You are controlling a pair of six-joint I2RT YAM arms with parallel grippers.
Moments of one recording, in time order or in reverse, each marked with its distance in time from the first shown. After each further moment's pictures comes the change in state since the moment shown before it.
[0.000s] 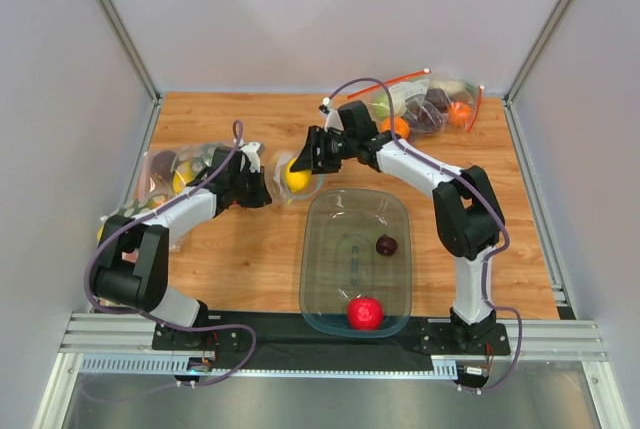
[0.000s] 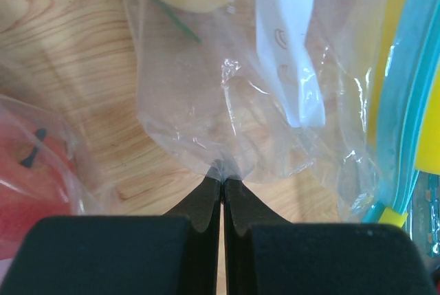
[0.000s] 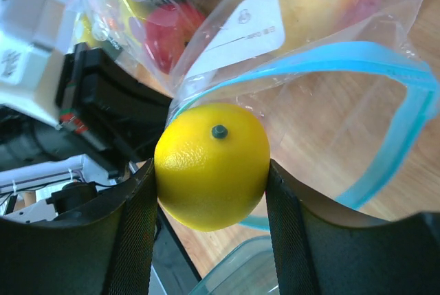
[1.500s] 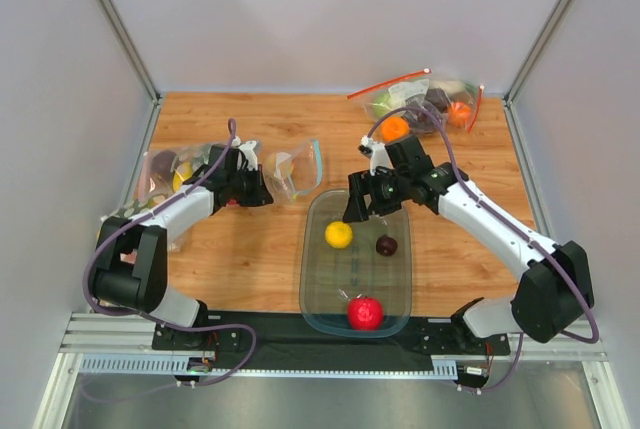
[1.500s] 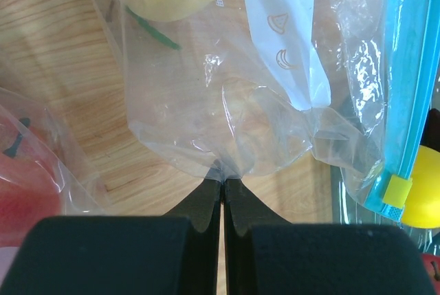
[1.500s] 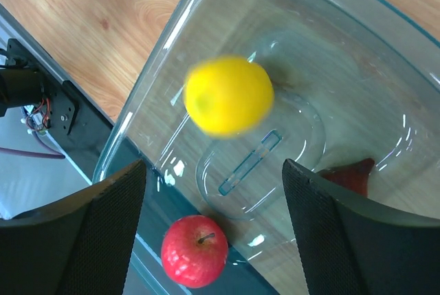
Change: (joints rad) left arm 0.031 -0.006 0.021 -0.045 0.073 -0.051; right arm -0.012 -0.643 -0.460 -0.409 0.160 -0.350
